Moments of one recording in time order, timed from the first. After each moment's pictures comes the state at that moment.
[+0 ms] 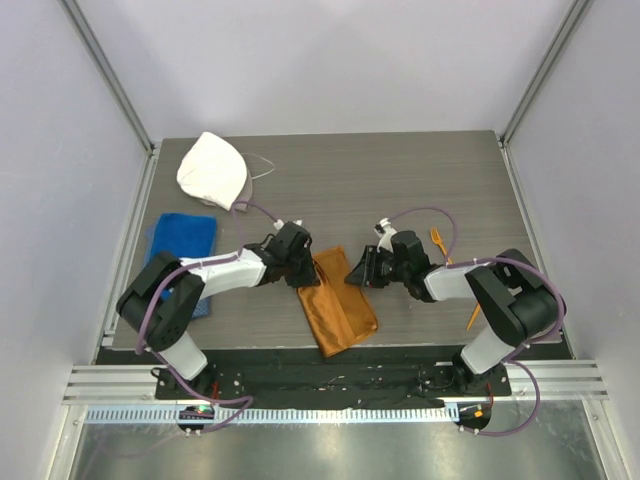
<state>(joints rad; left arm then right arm) -0.71 1.63 0.84 -0.16 0.08 -0.85 0.49 1.60 0.49 0.48 -0.46 0.63</state>
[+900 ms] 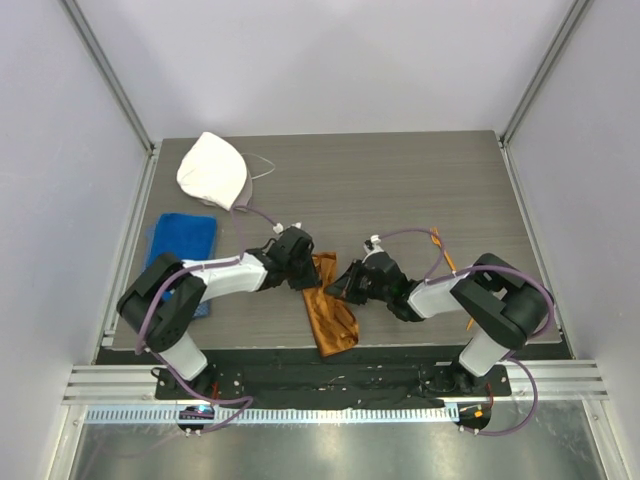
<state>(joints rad) -0.74 1.64 0.82 -0.09 0.04 -0.92 0.77 1.63 0.45 0.61 -0.16 1.11</state>
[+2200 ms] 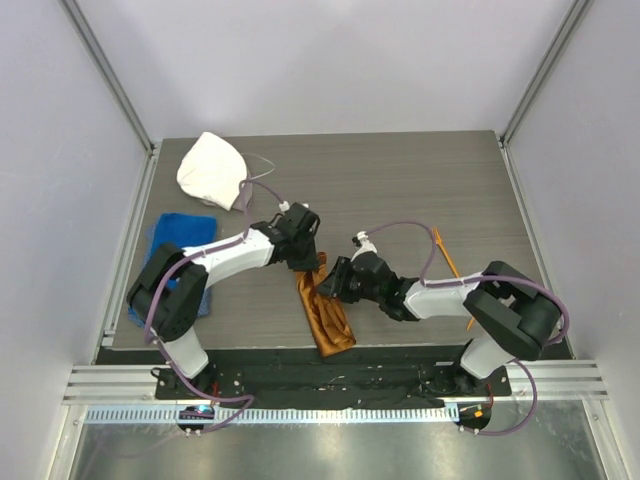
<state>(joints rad) -0.71 1.72 1.10 -0.40 -0.01 -0.75 0.86 1.57 0.52 0.48 -0.04 1.02</state>
